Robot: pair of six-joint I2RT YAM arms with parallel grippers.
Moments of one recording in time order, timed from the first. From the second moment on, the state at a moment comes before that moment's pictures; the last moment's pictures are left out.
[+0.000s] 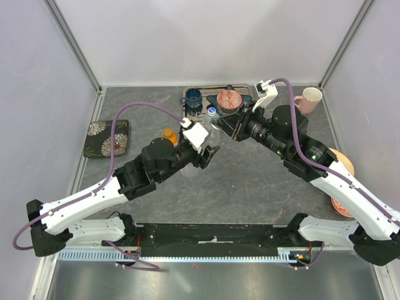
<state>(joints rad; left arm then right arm) -1.08 1.04 1.04 -0.08 -0.26 0.12 0.81 1.11 1.36 -0.35 0.04 0.57</state>
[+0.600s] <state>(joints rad) -0.81 1.03 1.12 -0.01 0.75 -0.17 0.80 0.99 1.37 -0.24 -0.40 0.34</state>
